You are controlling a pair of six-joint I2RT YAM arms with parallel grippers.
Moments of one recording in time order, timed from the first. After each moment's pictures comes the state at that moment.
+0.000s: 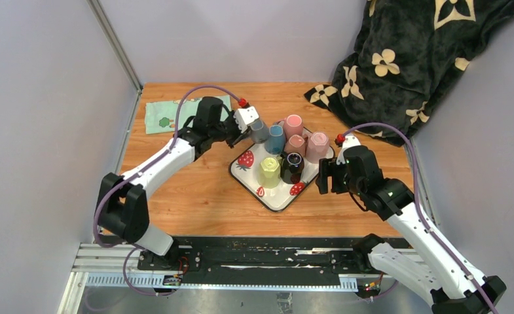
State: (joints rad) left arm -0.45 1.54 1.14 -0.18 0.45 0.59; right arm 0.55 0.78 0.84 -0.77 0.11 0.27
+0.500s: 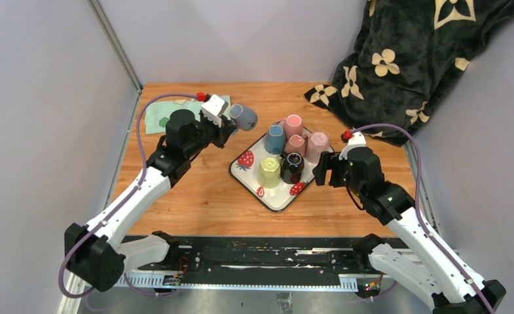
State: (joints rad) left arm -0.45 1.16 0.96 0.00 0.24 0.11; right arm 0.55 0.74 0.79 -0.59 0.16 0.33
